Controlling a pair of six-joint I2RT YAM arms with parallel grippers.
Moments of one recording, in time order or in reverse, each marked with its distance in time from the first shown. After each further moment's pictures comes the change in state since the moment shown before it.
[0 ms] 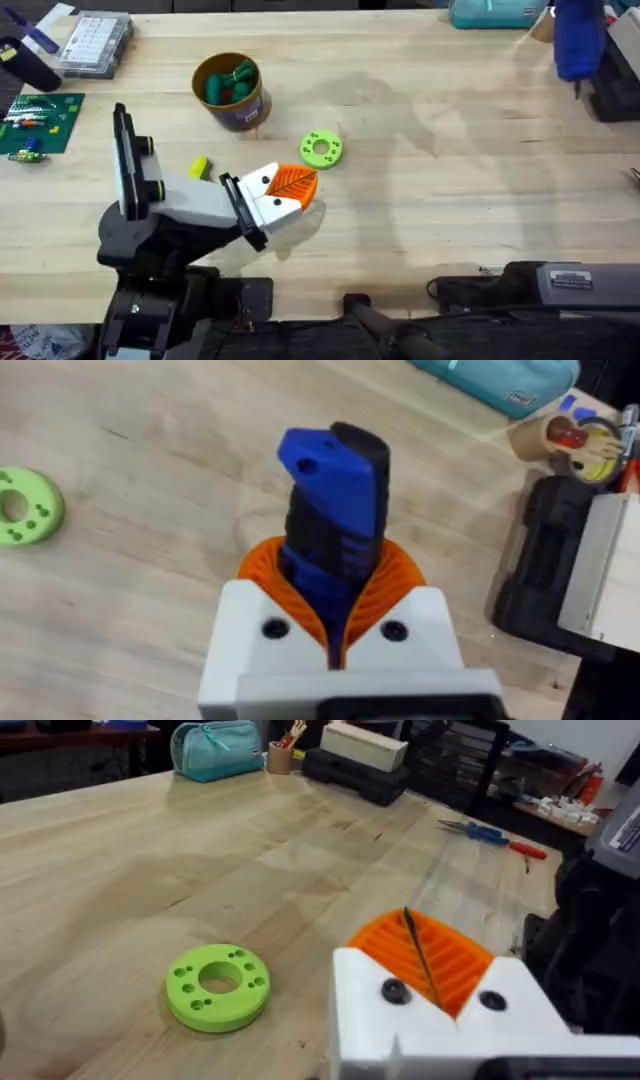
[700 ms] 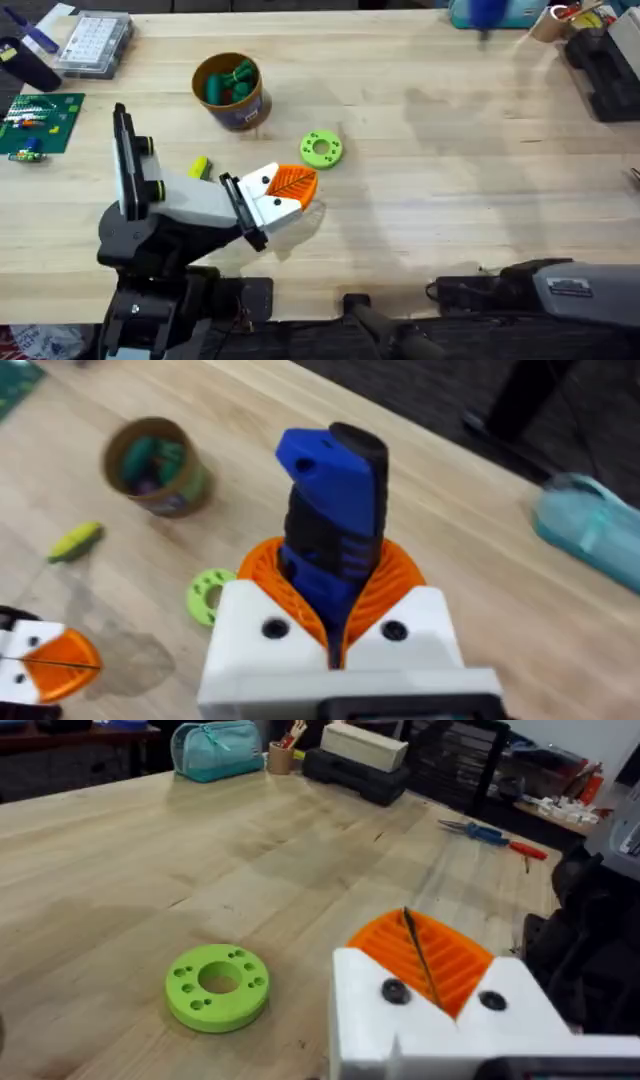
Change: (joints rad) left arm 0.000 0.000 0.000 0.000 0.000 0.000; right arm 0.214 -0.021 0.072 0.207 -0.305 0.205
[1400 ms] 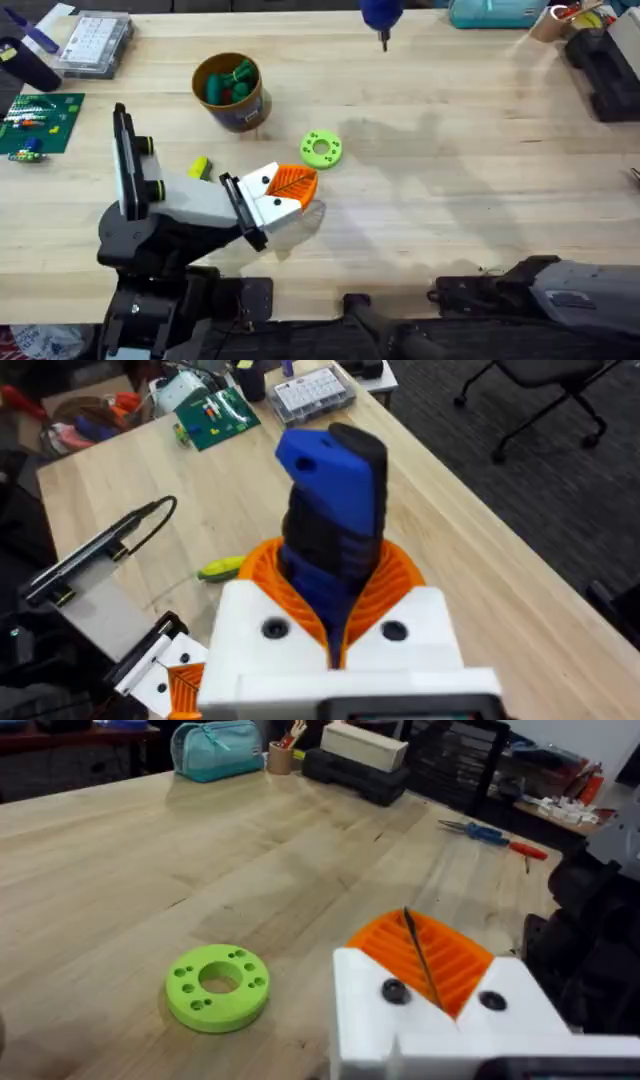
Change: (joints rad) left arm 0.000 0.000 0.000 0.000 0.000 0.000; right arm 0.354 -0.021 0.000 0.187 -0.056 0.050
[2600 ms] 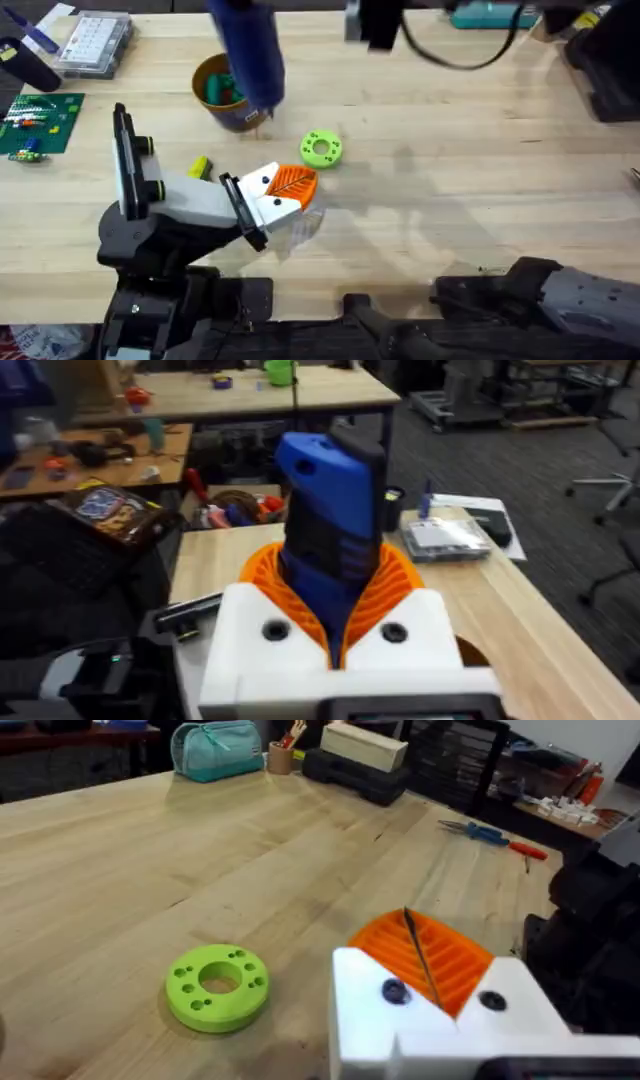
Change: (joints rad) left arm 0.000 0.000 0.000 0.000 0.000 0.000; right arm 0.233 -0.209 -0.680 0.879 -0.181 0.155
